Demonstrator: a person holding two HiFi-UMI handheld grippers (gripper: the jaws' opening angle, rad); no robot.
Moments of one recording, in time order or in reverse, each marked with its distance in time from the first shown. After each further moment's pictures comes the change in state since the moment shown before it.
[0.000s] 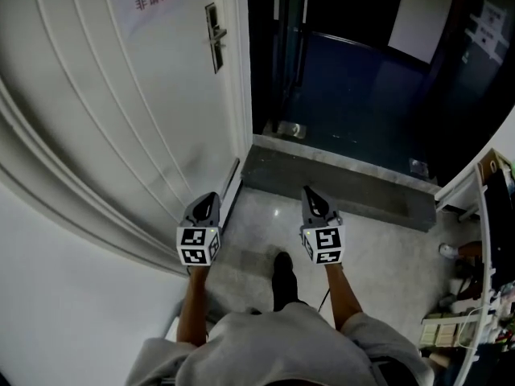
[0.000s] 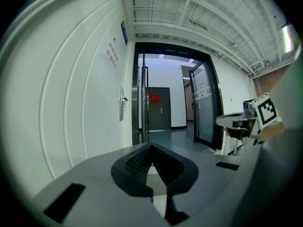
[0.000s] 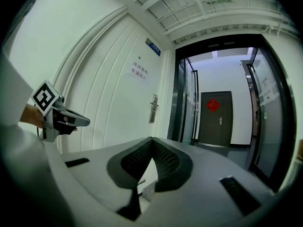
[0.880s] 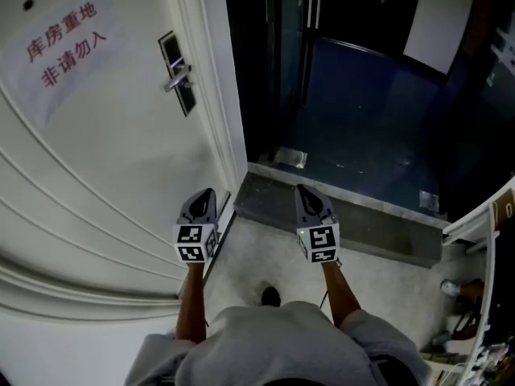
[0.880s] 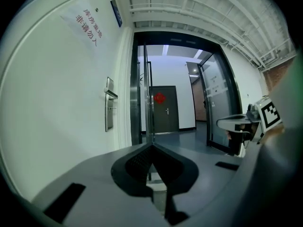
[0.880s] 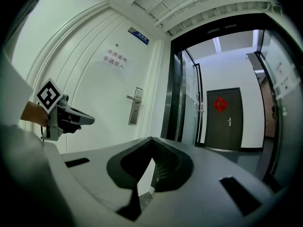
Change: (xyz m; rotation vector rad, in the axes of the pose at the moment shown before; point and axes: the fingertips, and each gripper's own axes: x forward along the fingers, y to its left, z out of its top) left arm 0.297 0.012 0.081 0.015 -0.007 0.072; right arm 0.242 -0.195 -0.002 0.006 -0.035 0.083
